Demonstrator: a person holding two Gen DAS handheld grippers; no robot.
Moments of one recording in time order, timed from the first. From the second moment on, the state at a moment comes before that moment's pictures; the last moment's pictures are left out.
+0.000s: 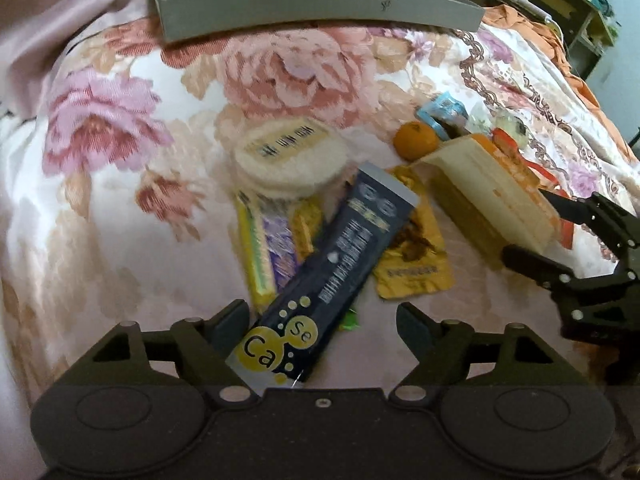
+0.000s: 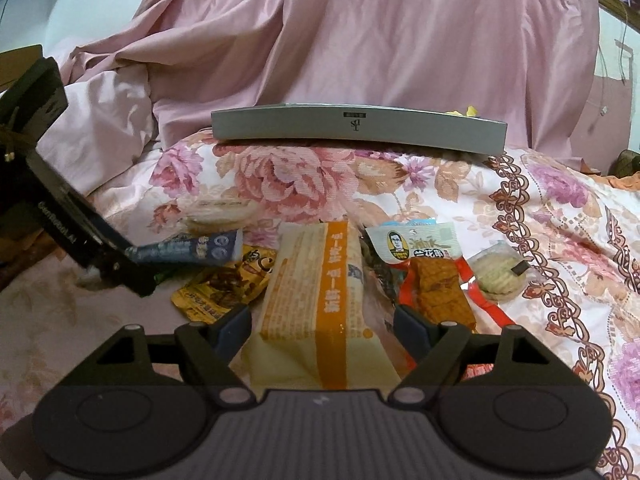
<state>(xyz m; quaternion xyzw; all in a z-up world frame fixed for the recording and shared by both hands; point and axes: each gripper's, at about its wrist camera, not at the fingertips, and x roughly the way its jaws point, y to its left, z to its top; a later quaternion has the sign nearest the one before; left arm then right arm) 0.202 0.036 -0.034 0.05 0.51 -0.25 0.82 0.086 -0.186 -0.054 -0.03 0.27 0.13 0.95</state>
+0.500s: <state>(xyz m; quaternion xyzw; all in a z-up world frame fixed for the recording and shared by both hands) 0.143 0.008 -0.035 0.03 0.50 -0.16 0.85 0.079 -0.183 -0.053 -0.04 0.26 0.14 0.95</state>
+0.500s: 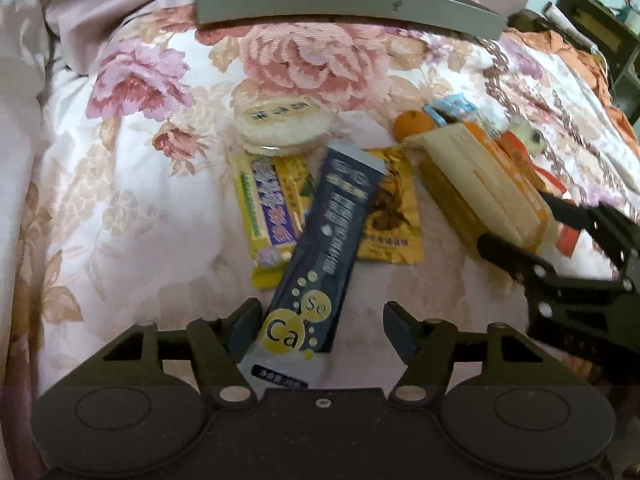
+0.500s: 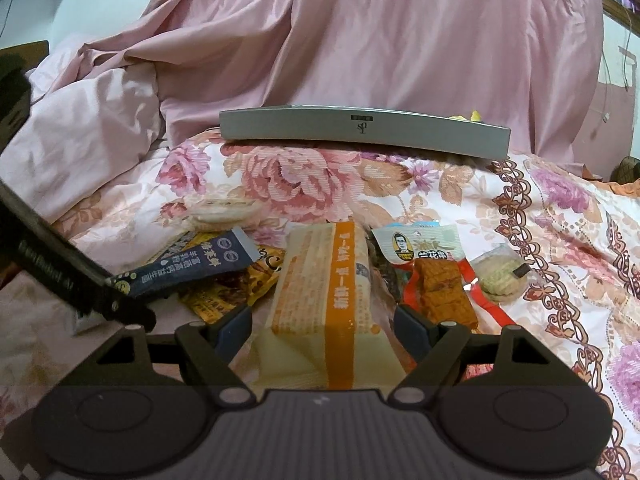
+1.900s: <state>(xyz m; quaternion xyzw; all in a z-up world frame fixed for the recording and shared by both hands) 0.119 -0.030 -0.054 0.10 0.41 -0.16 0.89 0.081 -0.155 -0.066 -0.13 0.24 0.15 0.95</state>
